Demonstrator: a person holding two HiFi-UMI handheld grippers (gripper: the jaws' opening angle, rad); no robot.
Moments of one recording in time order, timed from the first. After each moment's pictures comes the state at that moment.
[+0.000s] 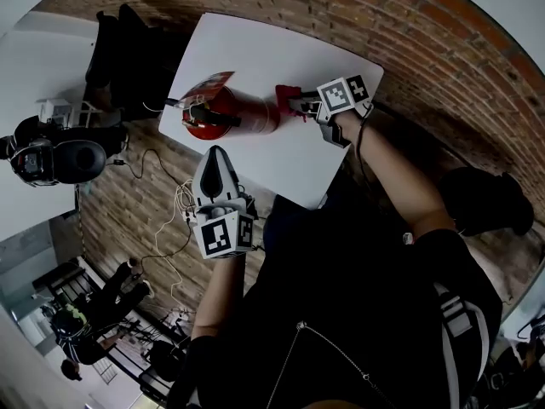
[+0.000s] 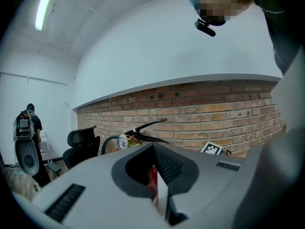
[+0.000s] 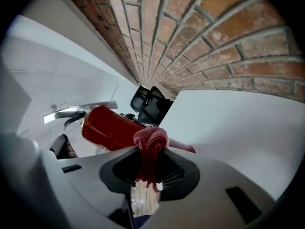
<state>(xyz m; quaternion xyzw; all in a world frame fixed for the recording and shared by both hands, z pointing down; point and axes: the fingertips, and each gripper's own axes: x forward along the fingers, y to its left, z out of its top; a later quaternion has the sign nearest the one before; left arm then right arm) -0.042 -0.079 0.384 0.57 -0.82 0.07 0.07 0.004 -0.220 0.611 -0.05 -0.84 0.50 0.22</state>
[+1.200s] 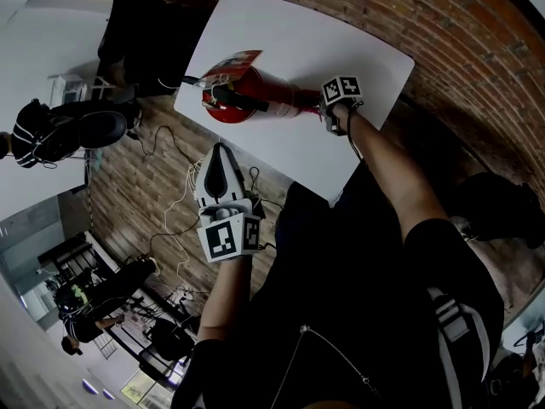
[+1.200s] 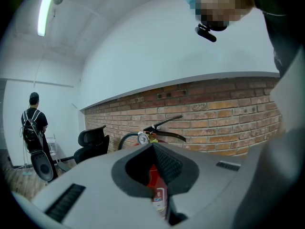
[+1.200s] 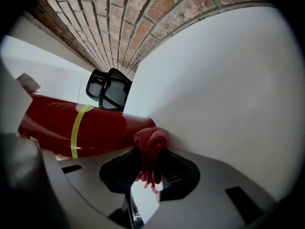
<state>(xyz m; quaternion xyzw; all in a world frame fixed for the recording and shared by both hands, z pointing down) -0.073 -0.044 0.387 0.53 -0.84 0.08 0.08 -0.044 -0.175 0.821 0.04 -0.74 0.58 0.34</state>
